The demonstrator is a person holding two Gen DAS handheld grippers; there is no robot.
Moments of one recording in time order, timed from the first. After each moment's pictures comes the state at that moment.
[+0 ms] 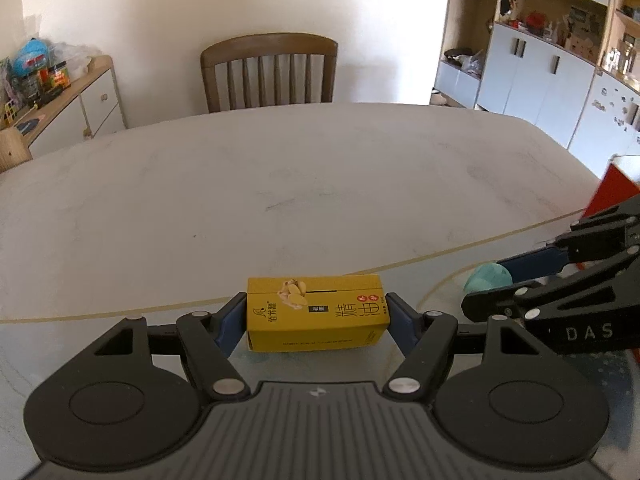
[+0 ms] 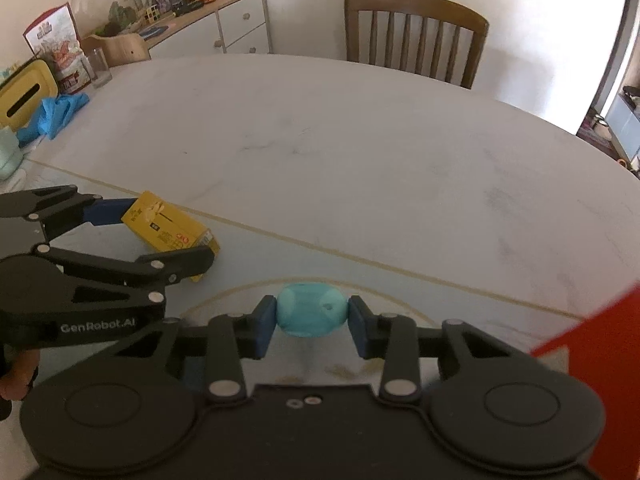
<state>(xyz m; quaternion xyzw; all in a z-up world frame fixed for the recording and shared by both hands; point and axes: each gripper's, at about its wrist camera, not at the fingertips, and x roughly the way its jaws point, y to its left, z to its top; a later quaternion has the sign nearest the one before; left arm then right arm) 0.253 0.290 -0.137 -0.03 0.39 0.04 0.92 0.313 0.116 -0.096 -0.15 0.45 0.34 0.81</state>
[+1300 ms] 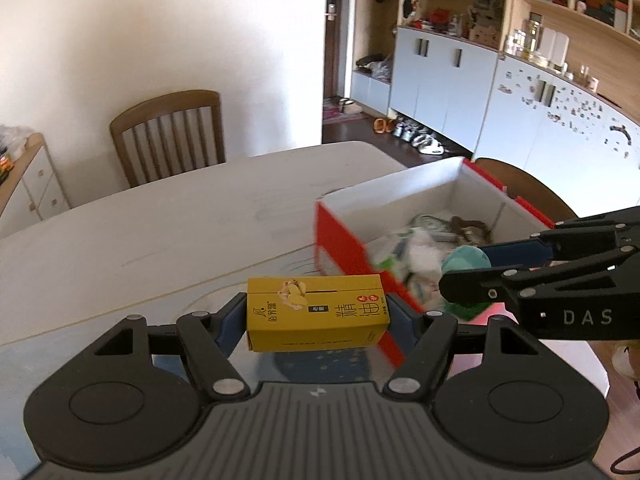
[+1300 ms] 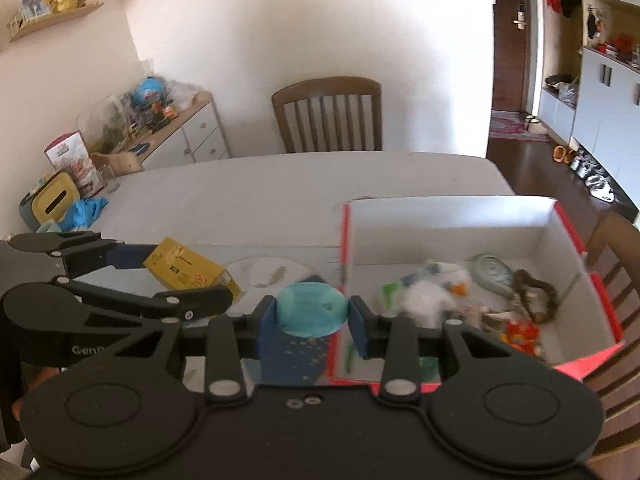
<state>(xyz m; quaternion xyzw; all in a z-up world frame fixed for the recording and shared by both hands) 0.176 0.078 -0.002 0.02 0.36 -0.06 0.93 0.216 -0.109 0.027 -0.02 0.37 0.30 0.88</state>
